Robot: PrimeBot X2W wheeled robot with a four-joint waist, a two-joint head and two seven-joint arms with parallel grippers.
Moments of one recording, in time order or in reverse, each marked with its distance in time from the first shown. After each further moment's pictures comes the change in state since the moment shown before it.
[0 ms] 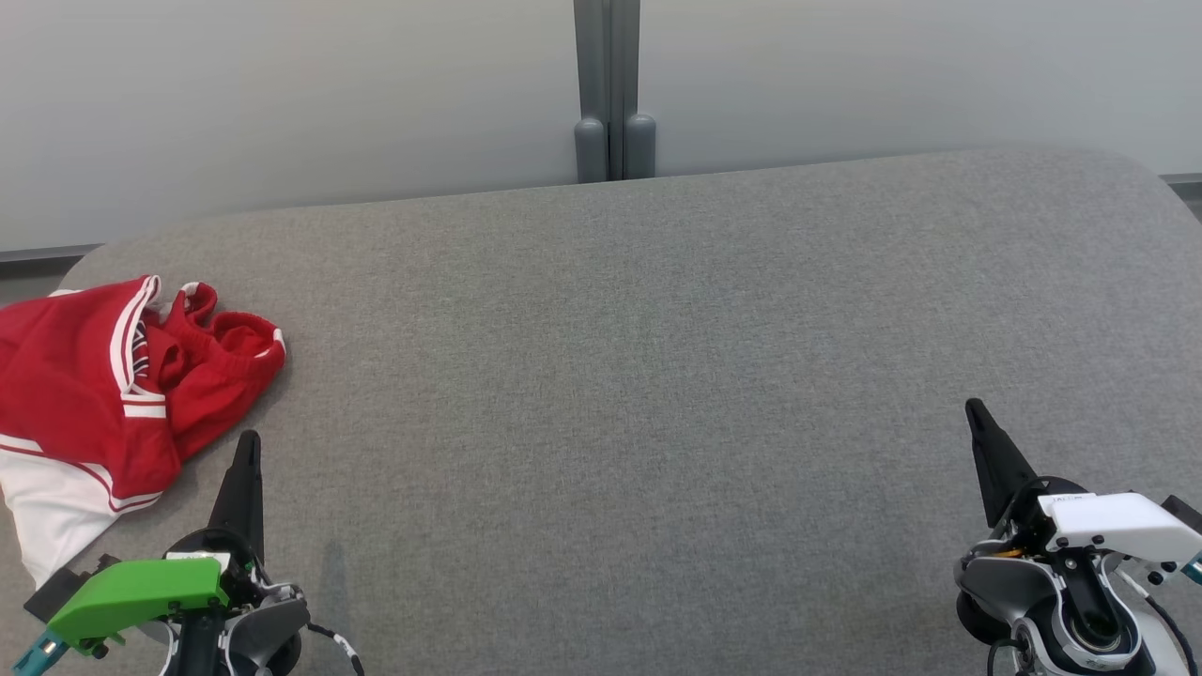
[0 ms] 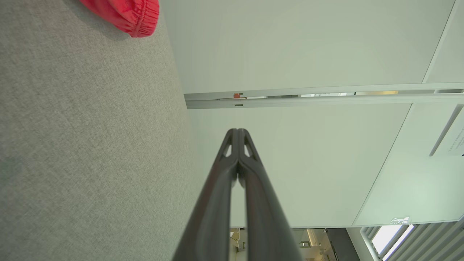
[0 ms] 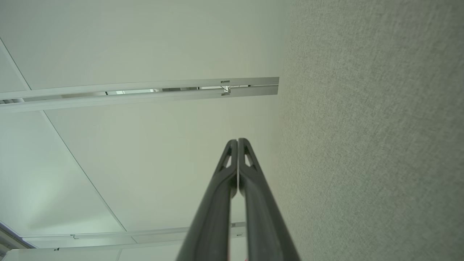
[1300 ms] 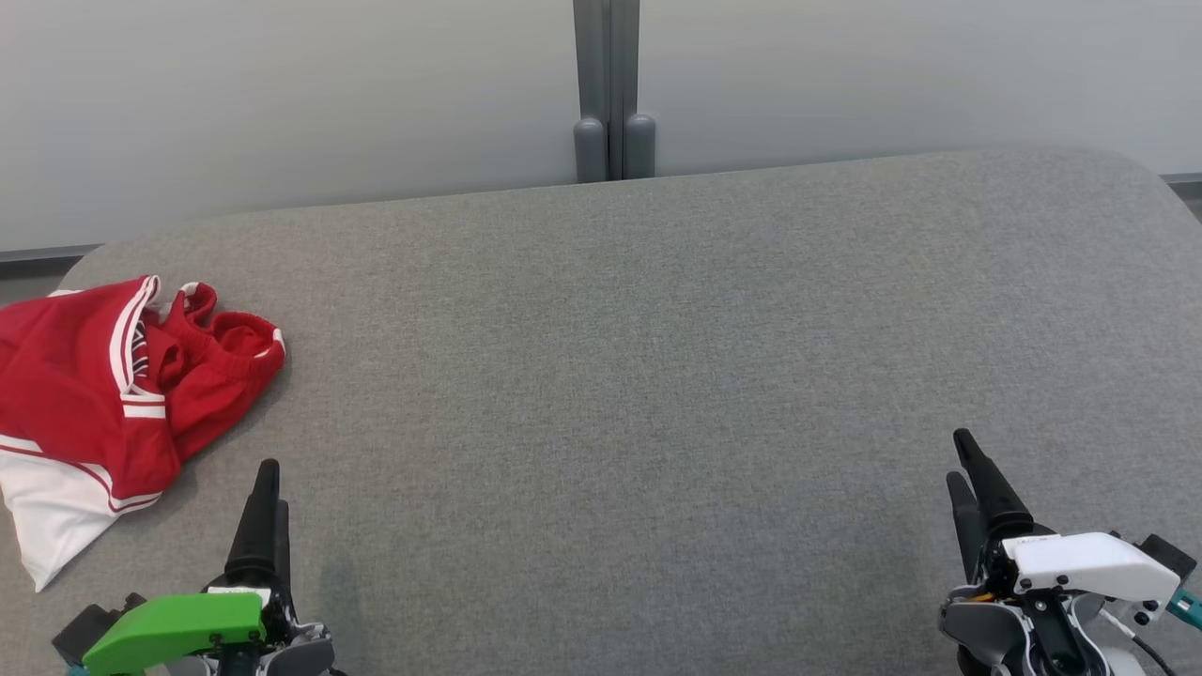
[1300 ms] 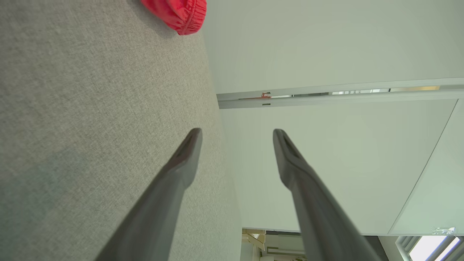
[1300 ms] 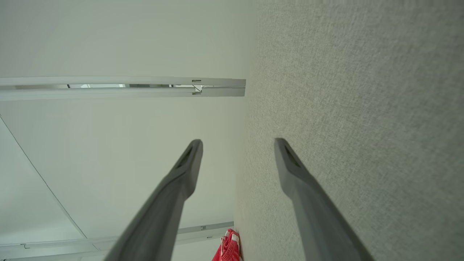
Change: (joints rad) left arm 0.054 -0.012 -0.038 0.030 0.085 0.014 -0.064; right arm 0.055 0.013 0.039 0.035 -0.105 0.000 -0.064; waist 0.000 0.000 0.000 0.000
